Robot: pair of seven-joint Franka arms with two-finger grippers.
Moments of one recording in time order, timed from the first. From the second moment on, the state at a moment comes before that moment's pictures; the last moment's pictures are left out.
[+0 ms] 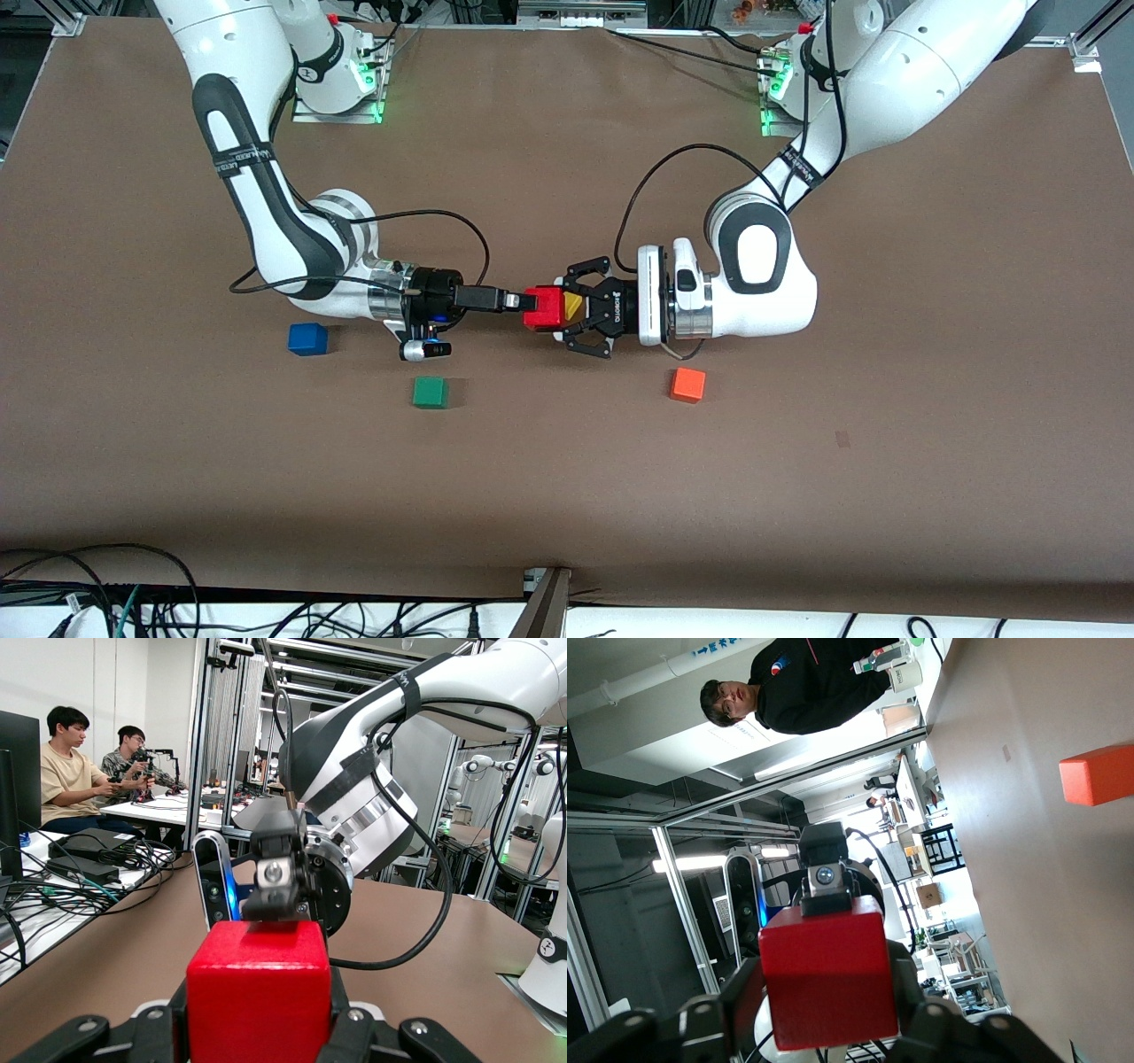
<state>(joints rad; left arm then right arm) 0.05 0.76 -0.71 -1.57 -1.39 2.35 2.05 0.36 0.55 0.05 -1.81 1.97 1.88 -0.57</state>
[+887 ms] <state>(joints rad) 0.05 0.76 -0.71 -1.56 -1.40 2.35 2.06 0.36 0.55 0.05 -1.80 1.97 1.89 -0.59</state>
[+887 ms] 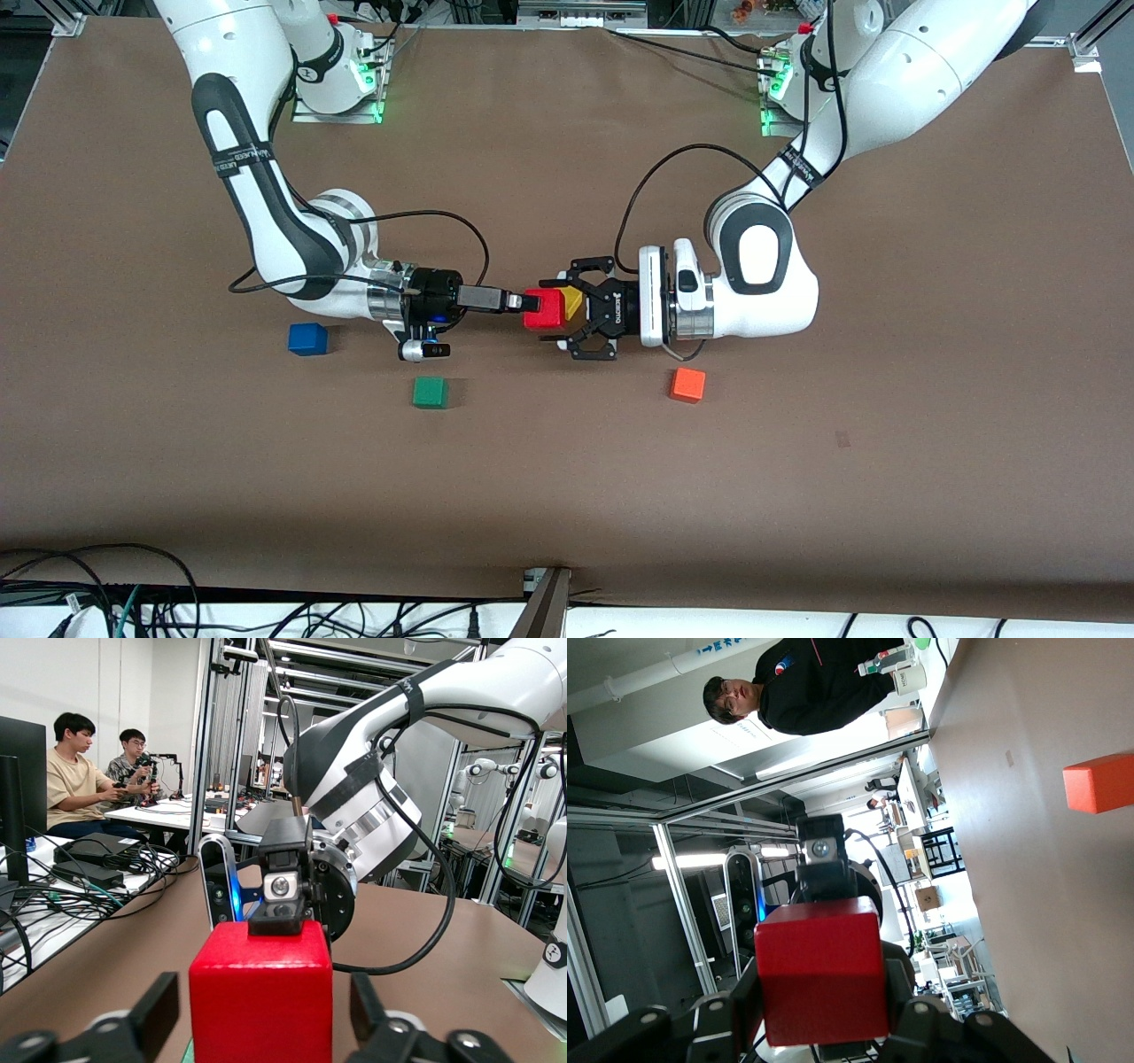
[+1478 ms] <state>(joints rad) 0.06 0.75 -0.71 -1.55 -1.41 2.35 2.07 0.32 0.51 -0.01 -1.80 1.89 1.88 -0.59</state>
